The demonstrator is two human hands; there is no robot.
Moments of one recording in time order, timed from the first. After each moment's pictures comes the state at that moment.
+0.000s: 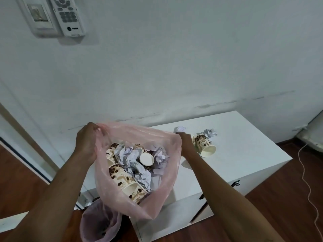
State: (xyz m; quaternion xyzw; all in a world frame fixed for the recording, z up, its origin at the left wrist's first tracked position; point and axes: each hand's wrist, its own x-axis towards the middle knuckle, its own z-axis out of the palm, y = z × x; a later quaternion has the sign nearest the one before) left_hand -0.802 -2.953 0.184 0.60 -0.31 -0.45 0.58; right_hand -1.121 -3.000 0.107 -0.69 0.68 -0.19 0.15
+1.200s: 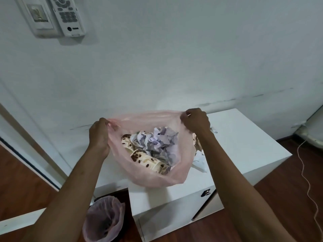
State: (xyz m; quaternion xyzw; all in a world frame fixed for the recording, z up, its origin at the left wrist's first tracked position) left_hand -0.832 -2.964 0.197 0.62 -0.29 -0.43 0.58; right_hand -1.130 -2.985 0.217 -0.56 0.75 -0.30 0.18
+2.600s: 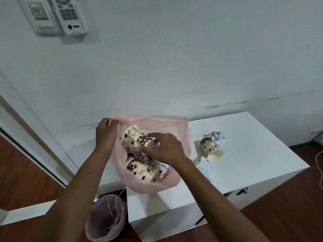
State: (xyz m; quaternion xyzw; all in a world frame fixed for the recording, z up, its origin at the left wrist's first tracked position) left_hand -0.857 -2.973 0.190 0.67 -0.39 -0.31 0.56; right_hand -1.053 -2.939 0.187 -0.75 0.60 -0.20 0.20
